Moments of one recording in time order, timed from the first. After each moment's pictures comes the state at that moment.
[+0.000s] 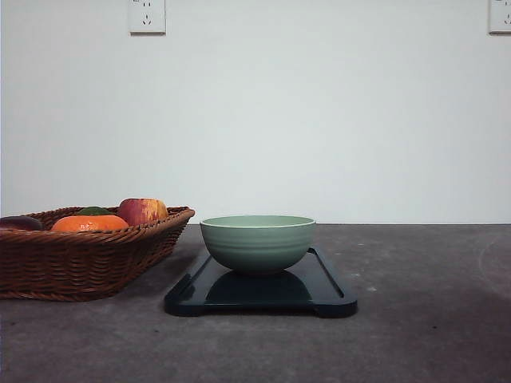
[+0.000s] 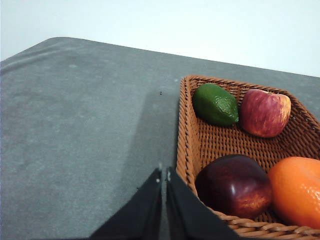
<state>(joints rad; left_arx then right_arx) -0.02 0.00 0.03 -0.18 -0.08 -0.15 0.05 0.00 0.02 -0.11 0.08 -0.02</state>
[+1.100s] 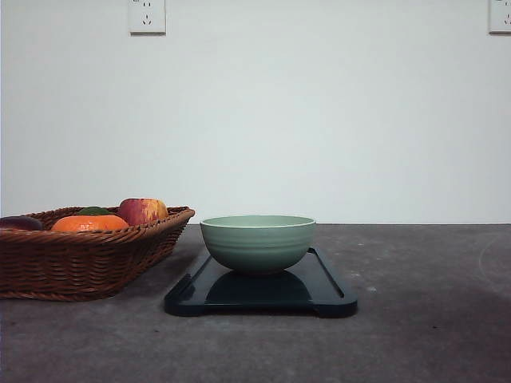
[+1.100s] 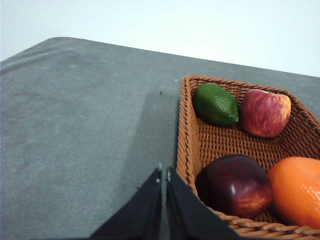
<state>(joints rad) -0.02 0.00 0.03 -0.18 -0.08 -0.15 0.05 0.00 0.02 -0.11 0.08 -0.02</state>
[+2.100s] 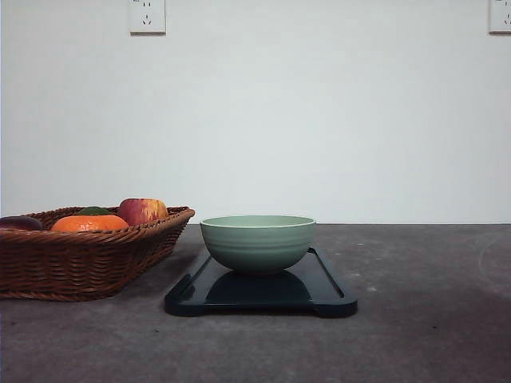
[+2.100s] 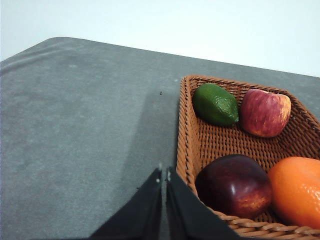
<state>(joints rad) -0.02 0.00 0.03 -0.18 -0.08 -0.15 0.05 0.00 0.02 -0.11 0.08 -0.02</state>
